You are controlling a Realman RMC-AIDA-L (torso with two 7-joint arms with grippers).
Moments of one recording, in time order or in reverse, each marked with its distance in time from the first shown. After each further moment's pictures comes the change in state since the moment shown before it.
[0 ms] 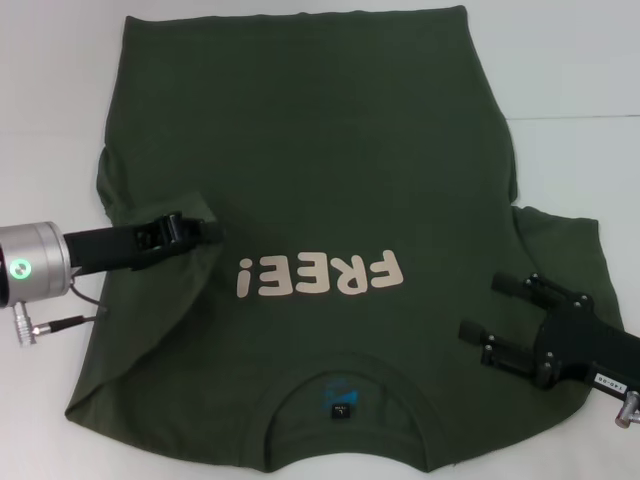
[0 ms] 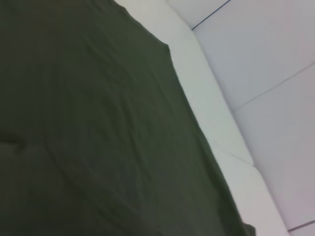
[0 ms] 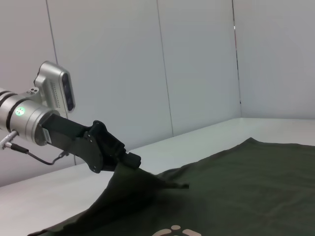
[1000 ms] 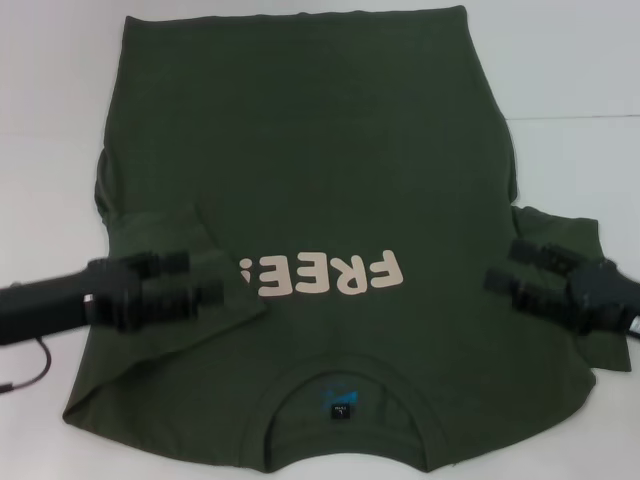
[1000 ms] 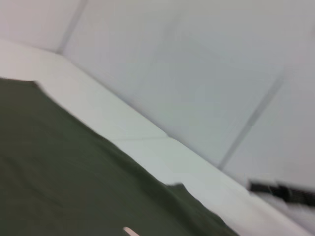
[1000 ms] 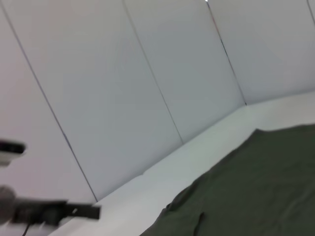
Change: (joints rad) left arm 0.151 0.014 -0.023 0.084 -0.117 0.343 0.584; right arm 0.019 -0.007 -0.010 -0.188 -0.006 -0.079 0.479
